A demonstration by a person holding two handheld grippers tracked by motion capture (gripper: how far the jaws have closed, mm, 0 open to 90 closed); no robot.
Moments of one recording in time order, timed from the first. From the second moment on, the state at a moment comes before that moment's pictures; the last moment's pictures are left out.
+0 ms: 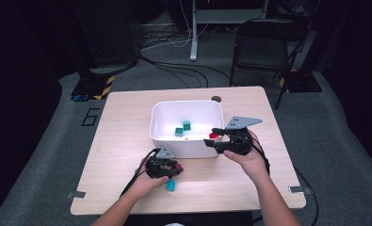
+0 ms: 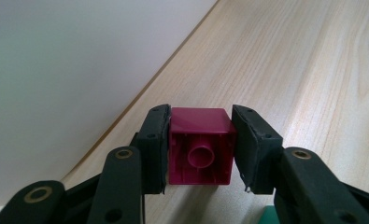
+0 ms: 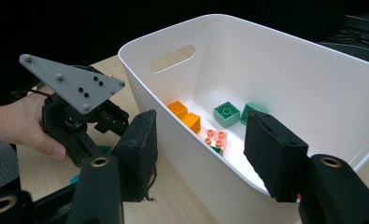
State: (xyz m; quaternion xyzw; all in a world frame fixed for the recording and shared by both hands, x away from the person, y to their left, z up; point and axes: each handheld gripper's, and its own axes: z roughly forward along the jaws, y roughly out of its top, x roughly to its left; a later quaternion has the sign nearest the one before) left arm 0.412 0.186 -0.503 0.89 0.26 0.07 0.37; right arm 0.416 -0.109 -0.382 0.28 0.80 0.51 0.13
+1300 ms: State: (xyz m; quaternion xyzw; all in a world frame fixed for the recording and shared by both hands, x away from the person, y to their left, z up) left arm 0.398 0.199 -0.432 0.88 0.26 0.06 0.40; right arm 0.416 -0.110 -0.381 0.28 0.80 0.51 0.13
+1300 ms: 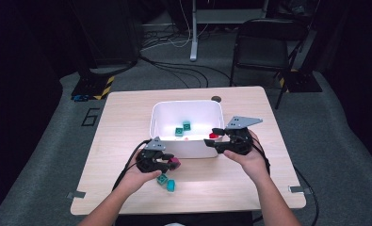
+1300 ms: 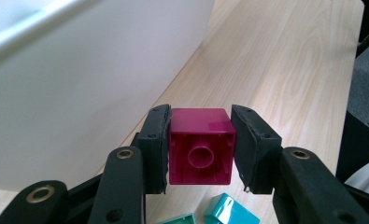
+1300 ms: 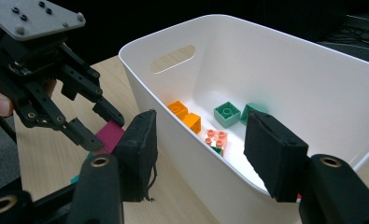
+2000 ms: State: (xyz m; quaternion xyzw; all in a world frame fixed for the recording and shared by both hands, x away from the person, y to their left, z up) left arm 0.408 0.203 -0.373 0.86 0.25 0.08 0.43; right arm 0.417 -0.112 -0.380 0.28 0.80 0.51 0.13
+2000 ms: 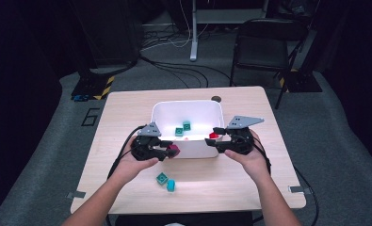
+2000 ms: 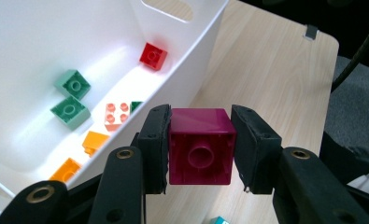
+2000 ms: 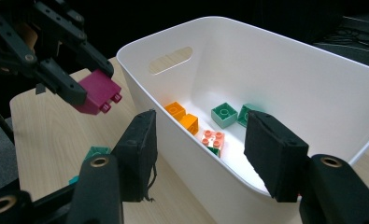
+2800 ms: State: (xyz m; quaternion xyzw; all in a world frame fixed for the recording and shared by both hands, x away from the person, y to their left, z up) left arm 0.461 0.192 -0.336 0.85 0.27 0.09 0.45; right arm 0.418 -0.117 -0.379 0.29 0.79 0.52 0.13
